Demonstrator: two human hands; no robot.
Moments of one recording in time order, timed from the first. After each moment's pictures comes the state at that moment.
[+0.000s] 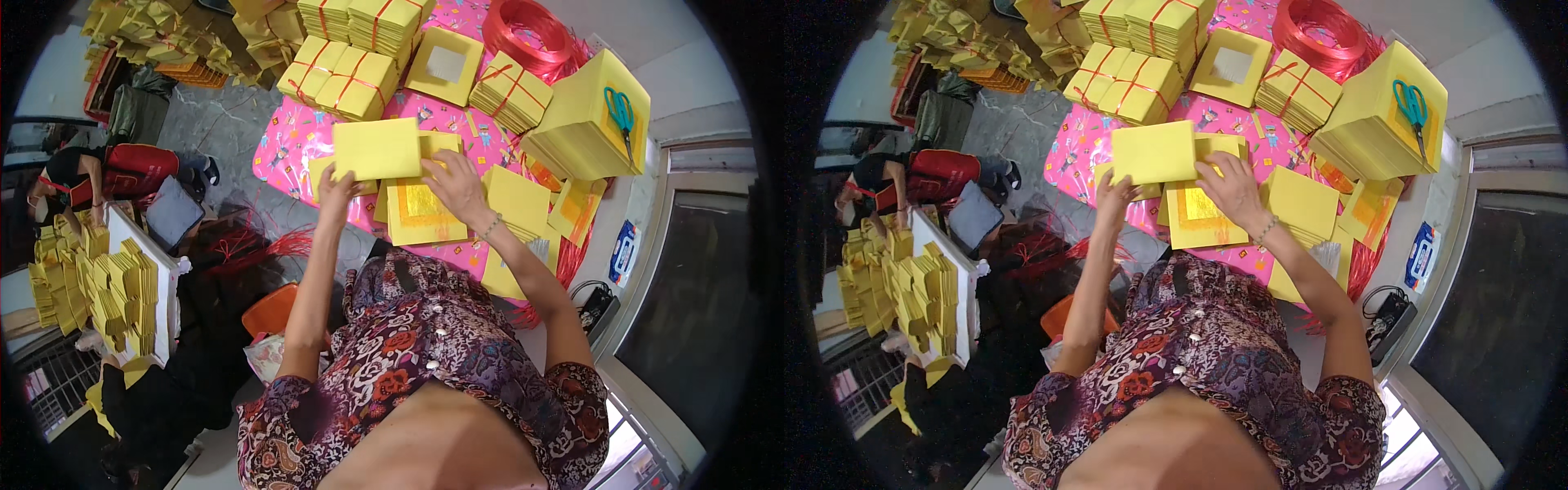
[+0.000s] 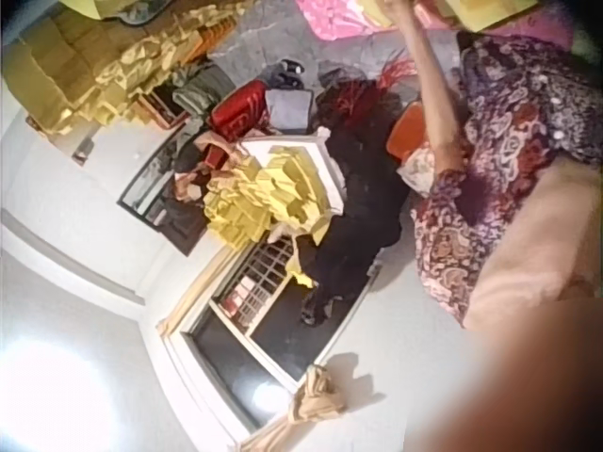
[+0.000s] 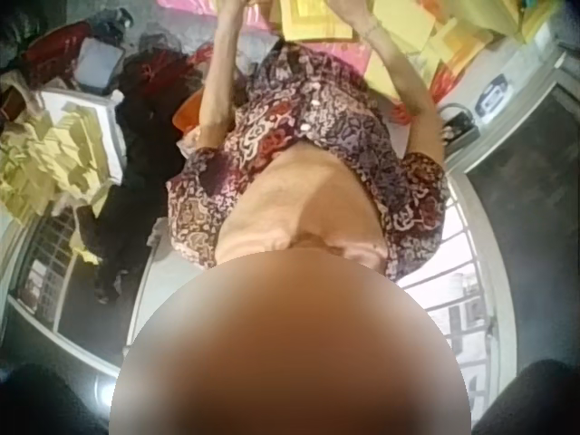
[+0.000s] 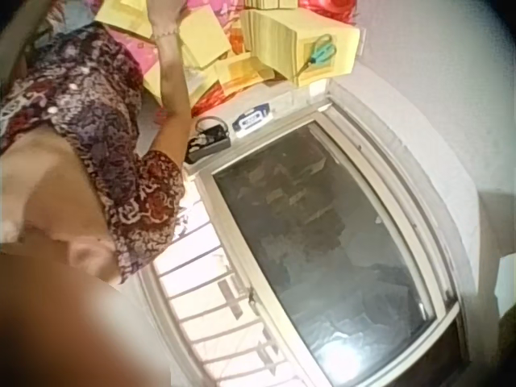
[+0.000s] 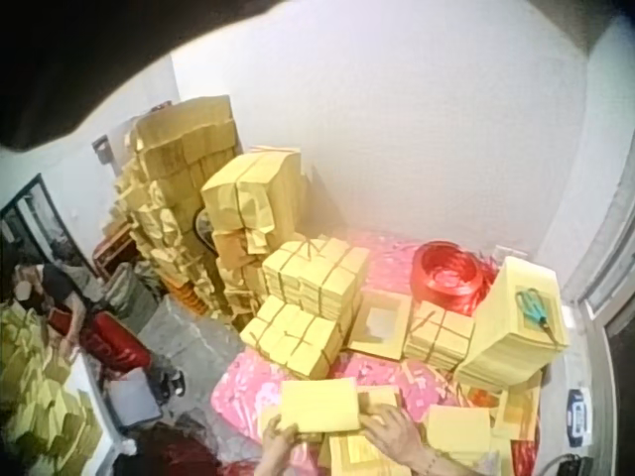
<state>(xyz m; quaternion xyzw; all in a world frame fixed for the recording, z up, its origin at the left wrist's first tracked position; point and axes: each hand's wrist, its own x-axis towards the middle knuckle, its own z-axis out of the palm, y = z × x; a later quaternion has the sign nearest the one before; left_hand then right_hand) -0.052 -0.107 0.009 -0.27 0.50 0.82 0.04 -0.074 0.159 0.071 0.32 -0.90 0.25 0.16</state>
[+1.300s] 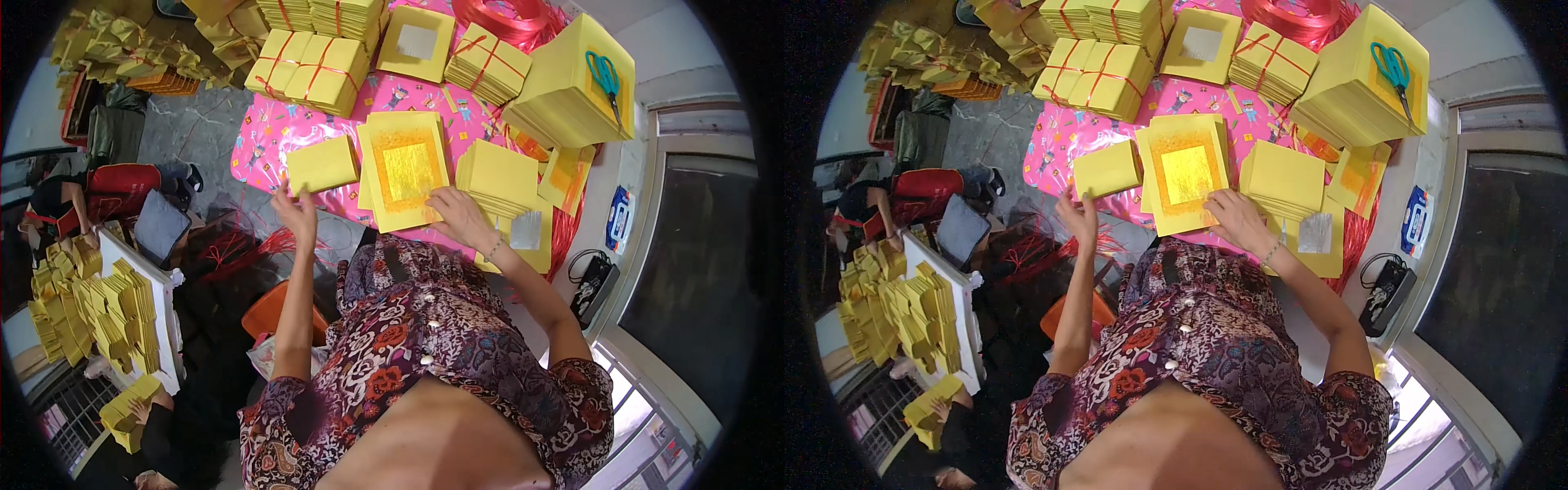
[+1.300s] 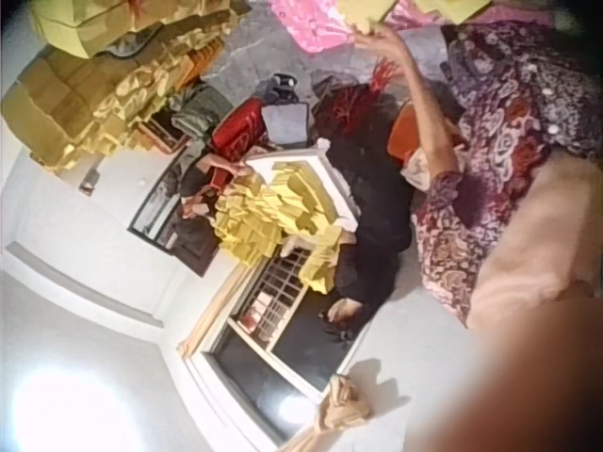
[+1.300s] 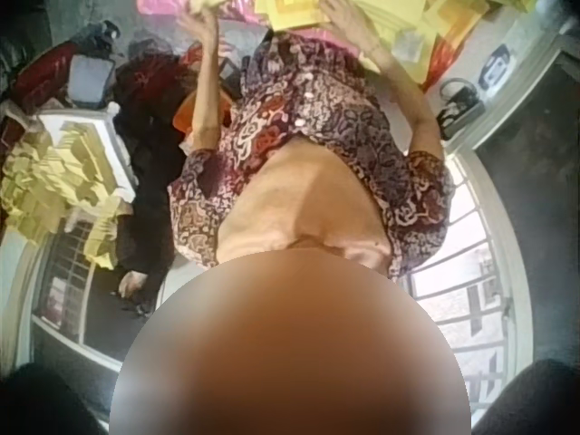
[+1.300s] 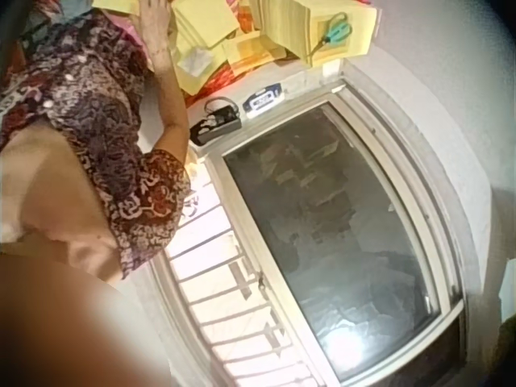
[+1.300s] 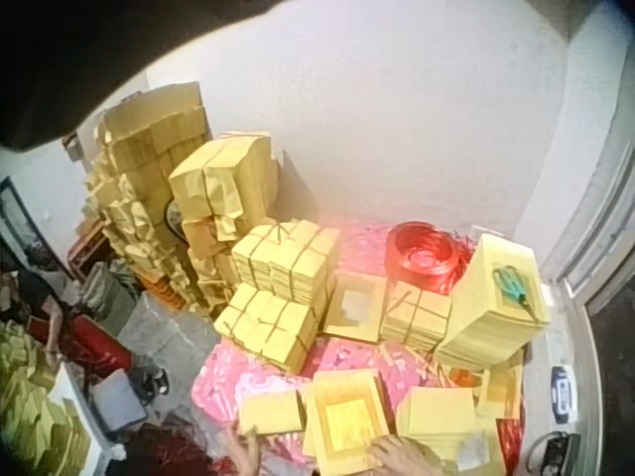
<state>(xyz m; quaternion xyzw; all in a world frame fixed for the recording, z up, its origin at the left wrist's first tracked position) -0.003 -0.146 -0.029 -0.22 0.88 0.39 -0.18 0.010 0.204 0.058 0.31 -0.91 0.25 -0.07</state>
